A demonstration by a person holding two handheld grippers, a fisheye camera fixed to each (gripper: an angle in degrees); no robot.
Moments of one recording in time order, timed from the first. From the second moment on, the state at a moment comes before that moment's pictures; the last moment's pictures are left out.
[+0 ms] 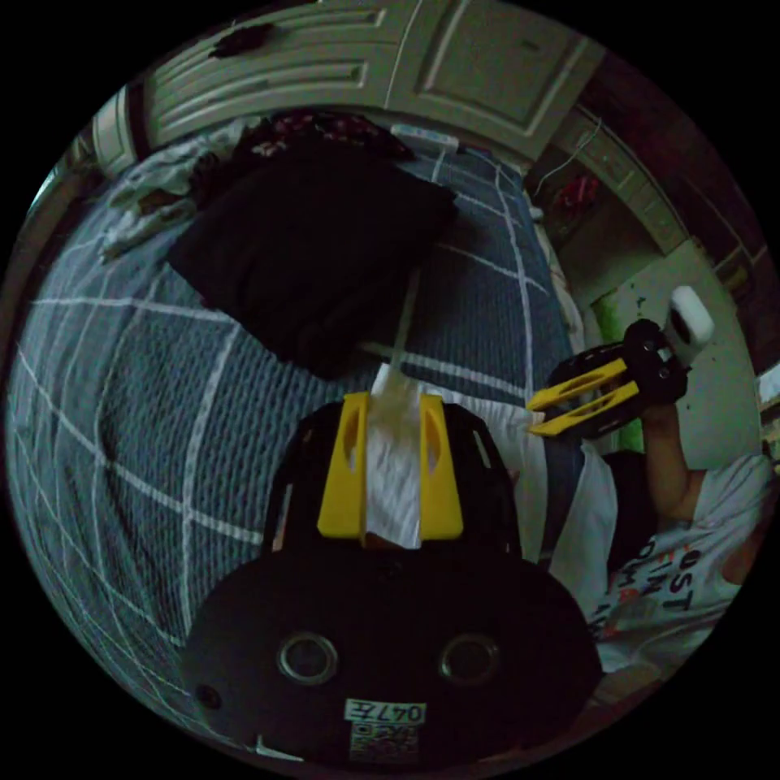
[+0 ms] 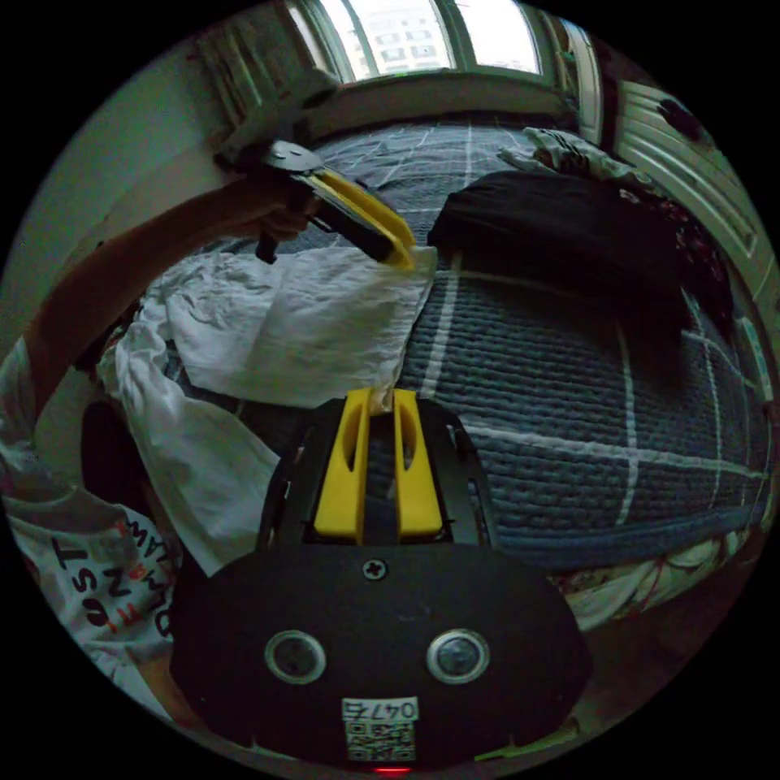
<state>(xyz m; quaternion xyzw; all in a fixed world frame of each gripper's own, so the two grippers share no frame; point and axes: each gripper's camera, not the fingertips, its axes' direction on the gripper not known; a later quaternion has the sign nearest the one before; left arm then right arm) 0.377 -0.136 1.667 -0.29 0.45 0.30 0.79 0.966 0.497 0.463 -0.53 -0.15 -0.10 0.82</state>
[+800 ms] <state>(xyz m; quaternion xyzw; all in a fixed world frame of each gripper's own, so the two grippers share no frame) 0.450 -0.186 1.588 -0.06 0.26 0.41 0.88 0.985 0.442 0.440 -0.31 0.06 -0.13 0.94</state>
